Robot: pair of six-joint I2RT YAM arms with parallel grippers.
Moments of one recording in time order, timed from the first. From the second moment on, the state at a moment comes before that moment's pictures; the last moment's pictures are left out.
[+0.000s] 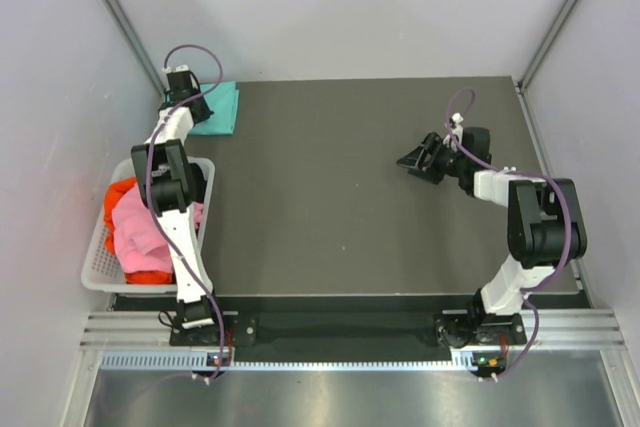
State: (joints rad) left arm 0.17 2.38 1.99 -0.27 -0.01 -0.25; right arm 0.04 1.71 0.84 0.27 -0.66 0.65
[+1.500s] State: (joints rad) left arm 0.19 2.28 2.03 -0.50 -0.07 -0.24; right arm 0.06 1.54 0.93 0.00 -0.58 0.58
